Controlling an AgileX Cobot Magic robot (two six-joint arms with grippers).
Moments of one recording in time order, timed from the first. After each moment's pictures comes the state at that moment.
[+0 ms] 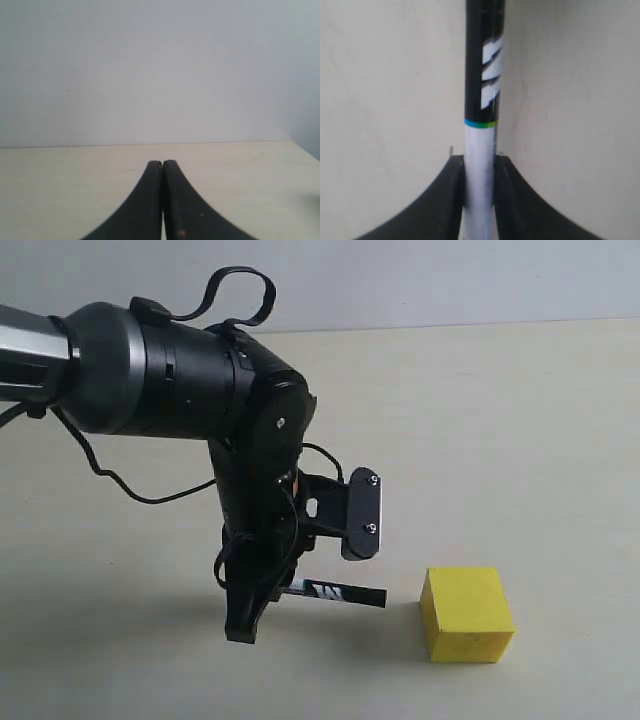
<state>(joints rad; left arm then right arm) -0.90 1.97 -1.26 0.02 0.94 0.84 -0.14 0.00 0.00 -0.10 0.07 0.08</state>
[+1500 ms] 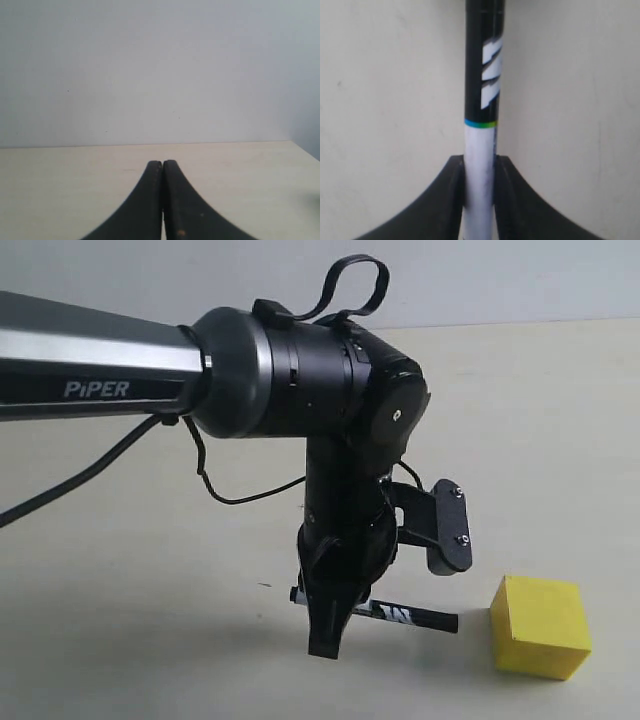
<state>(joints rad) -1.00 2.11 -1.54 -0.04 1.15 0.79 -0.14 0.00 0.00 -0.10 0.07 0.08</state>
